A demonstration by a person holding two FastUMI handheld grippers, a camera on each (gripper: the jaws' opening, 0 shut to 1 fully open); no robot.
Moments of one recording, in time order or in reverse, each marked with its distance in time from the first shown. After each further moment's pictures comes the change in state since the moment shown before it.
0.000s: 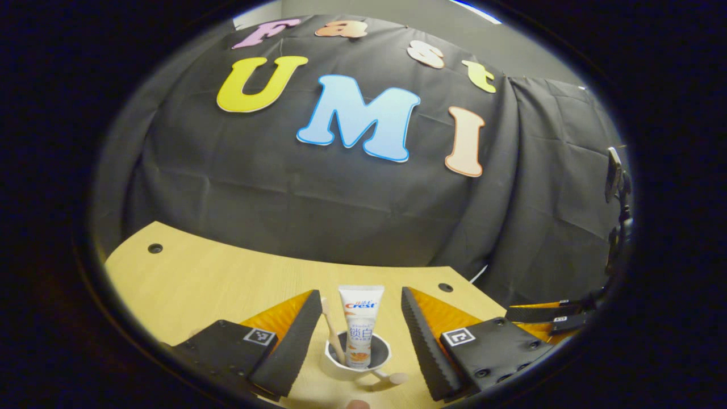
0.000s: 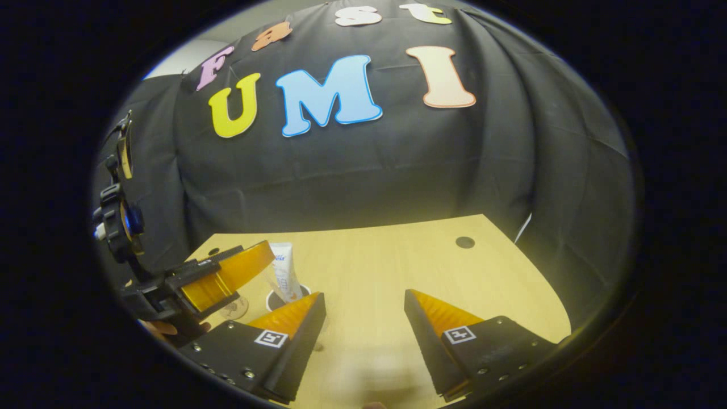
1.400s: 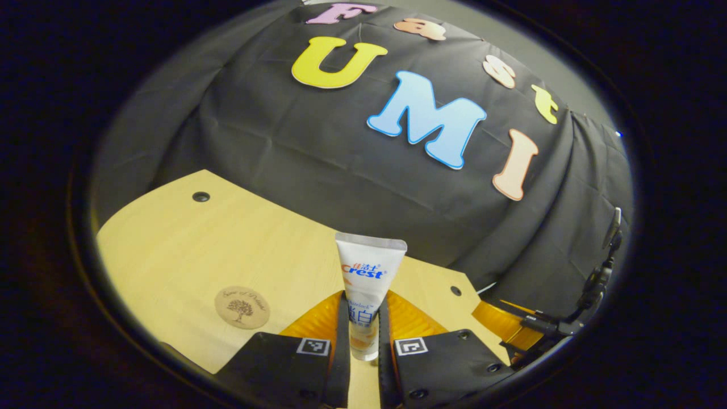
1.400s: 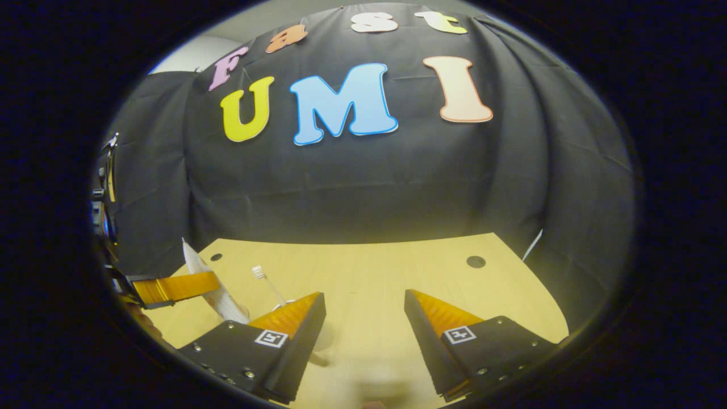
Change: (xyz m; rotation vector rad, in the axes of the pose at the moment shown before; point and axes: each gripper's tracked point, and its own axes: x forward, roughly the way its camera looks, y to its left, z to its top) left arm -0.056 0.057 -0.003 -0.285 0.057 0.154; right arm 0.019 0.007 0.023 -0.047 -0.074 0.019
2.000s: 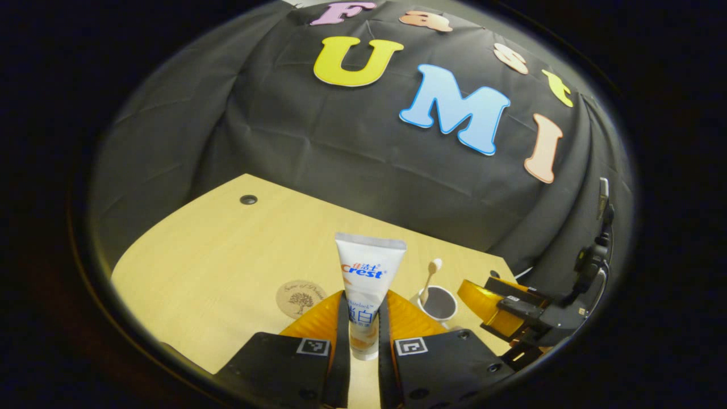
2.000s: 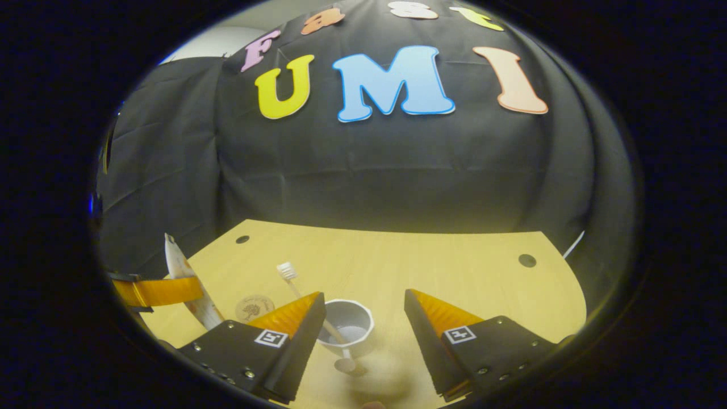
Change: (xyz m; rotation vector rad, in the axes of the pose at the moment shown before) left arm -0.050 0.063 -0.005 0.080 0.076 0.195; right arm 0.045 0.071 -0.021 -0.057 0.058 0.157
